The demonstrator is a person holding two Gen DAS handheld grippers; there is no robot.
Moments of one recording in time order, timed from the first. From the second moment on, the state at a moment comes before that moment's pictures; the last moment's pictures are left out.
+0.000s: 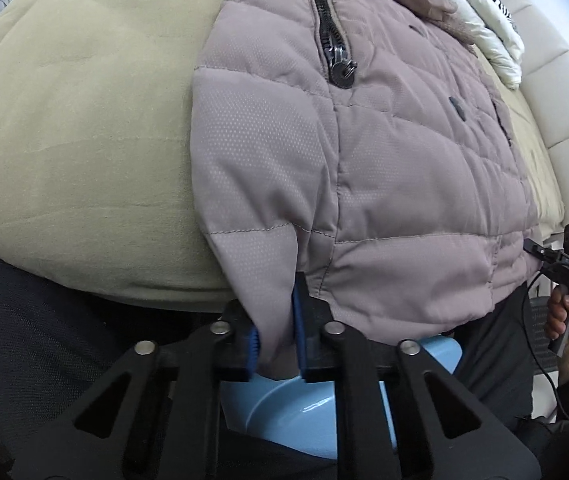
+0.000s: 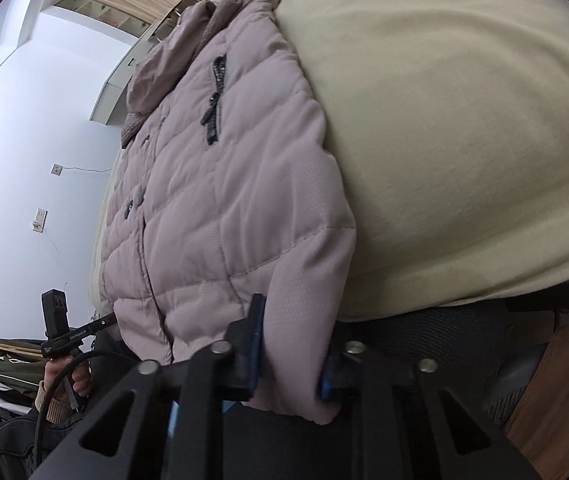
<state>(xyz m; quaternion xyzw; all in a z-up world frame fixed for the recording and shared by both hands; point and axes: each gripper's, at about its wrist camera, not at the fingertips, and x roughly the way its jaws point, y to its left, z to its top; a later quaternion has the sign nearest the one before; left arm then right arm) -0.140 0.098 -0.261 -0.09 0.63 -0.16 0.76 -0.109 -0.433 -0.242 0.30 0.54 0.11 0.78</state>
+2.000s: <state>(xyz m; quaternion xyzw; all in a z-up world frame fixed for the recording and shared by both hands) 0.337 0.084 -0.090 -0.15 0.36 -0.09 0.92 0.349 -0.393 -0.097 0.19 0.36 -0.03 0.91</state>
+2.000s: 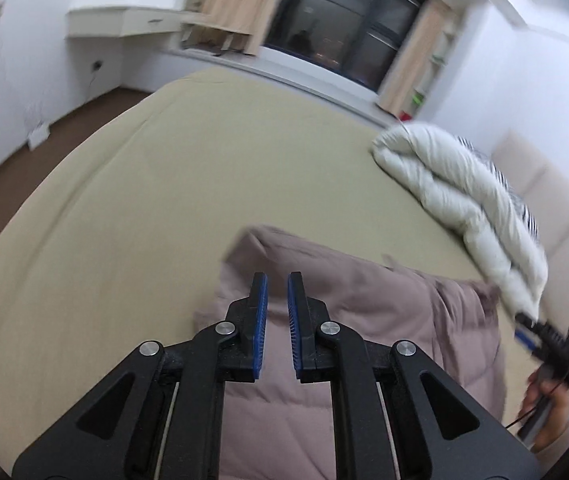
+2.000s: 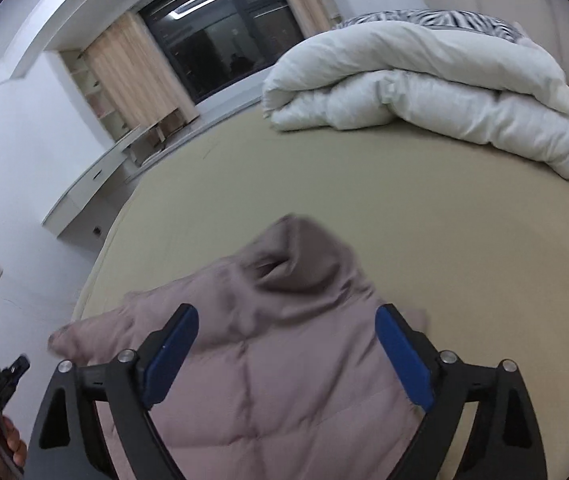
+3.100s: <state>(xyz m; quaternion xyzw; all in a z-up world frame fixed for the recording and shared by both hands) 0.466 -0.074 -0.282 0.03 0.43 -0.08 0.90 0.481 -0.294 -0.221 0.09 0.45 0.05 0.89</state>
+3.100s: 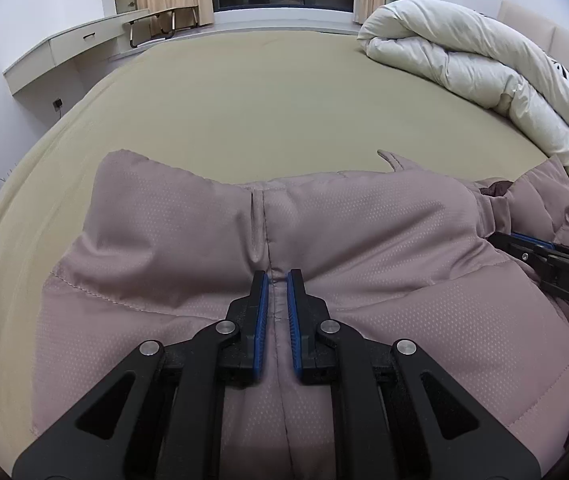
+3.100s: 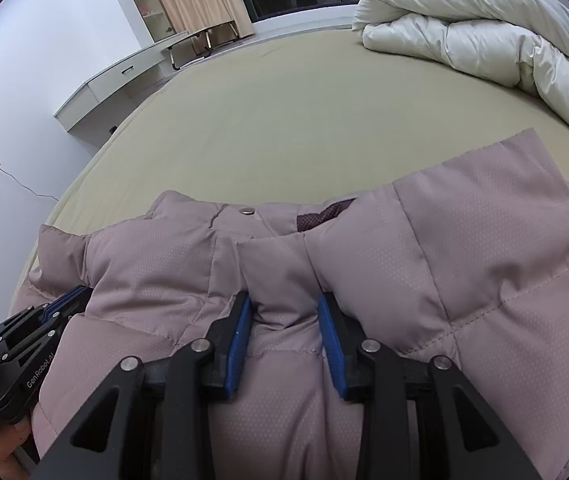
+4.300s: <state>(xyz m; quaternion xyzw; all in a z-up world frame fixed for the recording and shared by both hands) 0.411 -0.106 -0.283 0.04 0.39 -0.10 0.91 0.371 -0.385 -0.206 0.09 0.36 -0.02 0.93</state>
